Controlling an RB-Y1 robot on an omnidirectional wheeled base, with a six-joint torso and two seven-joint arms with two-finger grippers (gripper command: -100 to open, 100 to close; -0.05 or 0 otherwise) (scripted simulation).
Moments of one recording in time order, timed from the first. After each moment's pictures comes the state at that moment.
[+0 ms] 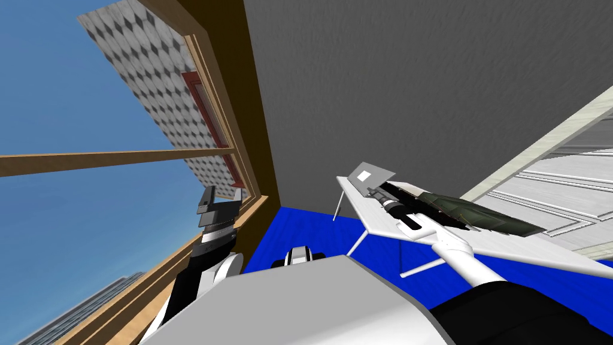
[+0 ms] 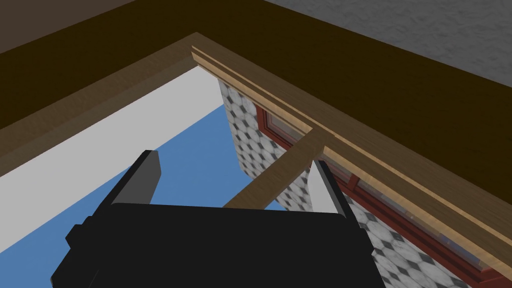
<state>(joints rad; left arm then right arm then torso) 0.50 0.00 0.01 -2.32 0.11 -0.52 0.07 0.30 -0.95 -0.33 -1.42 0.19 -0.26 -0.11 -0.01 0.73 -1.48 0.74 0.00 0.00</state>
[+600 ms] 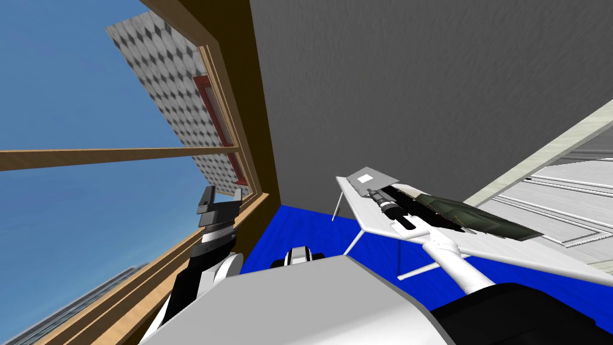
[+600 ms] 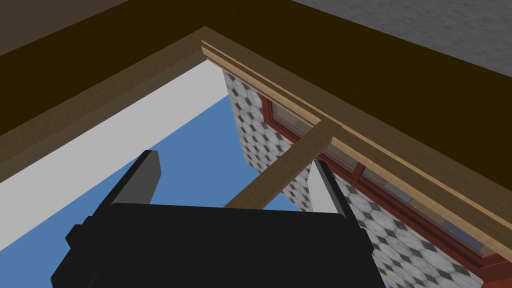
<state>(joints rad) 0.50 0.00 0.01 -2.32 0.11 -0.52 0.07 0.25 -0.89 -0.30 -1.36 0.09 -0.26 -0.23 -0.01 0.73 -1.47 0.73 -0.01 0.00</state>
